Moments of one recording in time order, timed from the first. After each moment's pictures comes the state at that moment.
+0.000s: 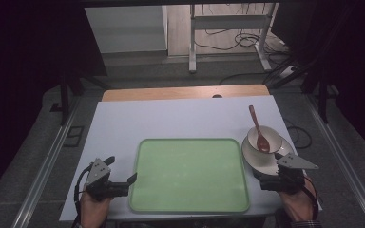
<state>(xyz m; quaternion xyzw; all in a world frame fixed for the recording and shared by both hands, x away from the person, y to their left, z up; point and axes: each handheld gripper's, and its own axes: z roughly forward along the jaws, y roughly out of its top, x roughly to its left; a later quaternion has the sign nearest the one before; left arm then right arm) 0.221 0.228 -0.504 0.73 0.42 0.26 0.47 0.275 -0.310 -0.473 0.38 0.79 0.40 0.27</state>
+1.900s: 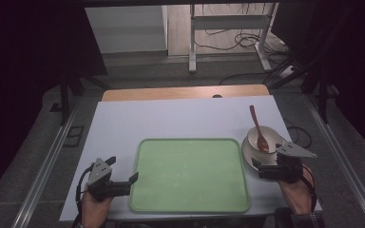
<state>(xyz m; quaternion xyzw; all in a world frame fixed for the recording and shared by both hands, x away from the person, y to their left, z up) 0.222 0.224 -0.506 0.73 0.43 0.25 0.47 0.299 -0.306 -0.459 0.41 0.77 0.40 0.28</state>
